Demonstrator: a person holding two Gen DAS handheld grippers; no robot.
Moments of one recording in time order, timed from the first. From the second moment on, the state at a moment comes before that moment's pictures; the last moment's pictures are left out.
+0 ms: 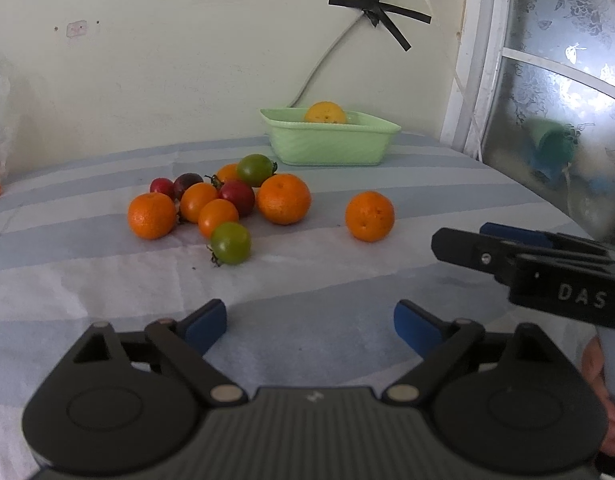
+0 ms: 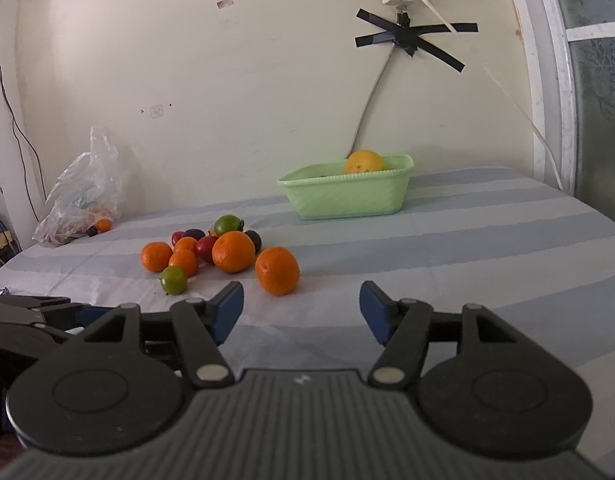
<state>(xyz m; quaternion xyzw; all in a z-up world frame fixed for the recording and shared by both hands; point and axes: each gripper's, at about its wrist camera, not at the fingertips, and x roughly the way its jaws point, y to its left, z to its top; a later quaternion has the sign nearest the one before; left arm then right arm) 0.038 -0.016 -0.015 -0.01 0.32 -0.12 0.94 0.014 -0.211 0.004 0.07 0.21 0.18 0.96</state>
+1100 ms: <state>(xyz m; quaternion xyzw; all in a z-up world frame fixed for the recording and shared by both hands) 0.097 0.027 -0.007 -0.03 0.34 -0.12 0.93 0.072 -0.175 0.014 0.00 0.27 0.18 0.95</state>
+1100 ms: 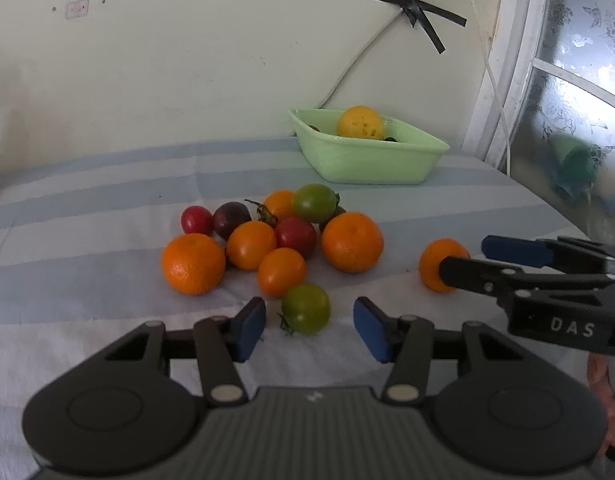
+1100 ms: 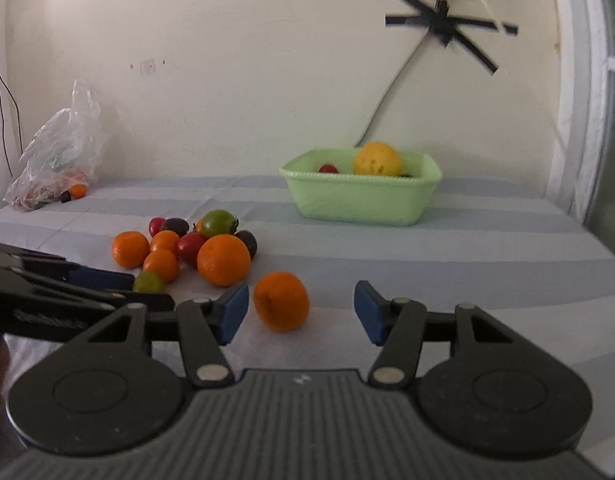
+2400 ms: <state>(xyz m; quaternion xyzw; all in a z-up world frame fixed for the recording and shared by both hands) 0.308 -0.022 0.031 -0.13 0.37 -0.18 0.90 0.225 -0.213 0.018 -0.02 0.23 0.12 0.96</state>
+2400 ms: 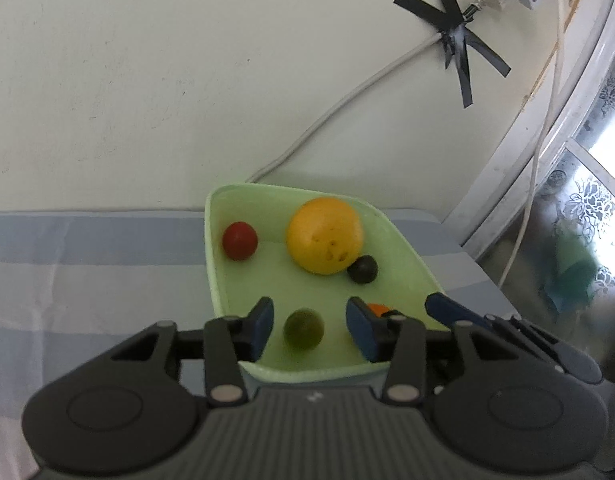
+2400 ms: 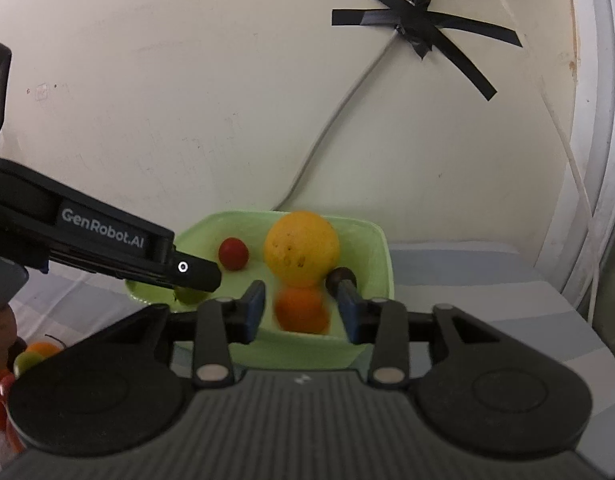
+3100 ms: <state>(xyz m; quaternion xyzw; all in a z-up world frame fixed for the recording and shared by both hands) 0.113 0.160 0.040 -0.21 0.31 -0.11 0.92 0.070 -0.165 0.022 0.07 0.24 0.24 0.94</state>
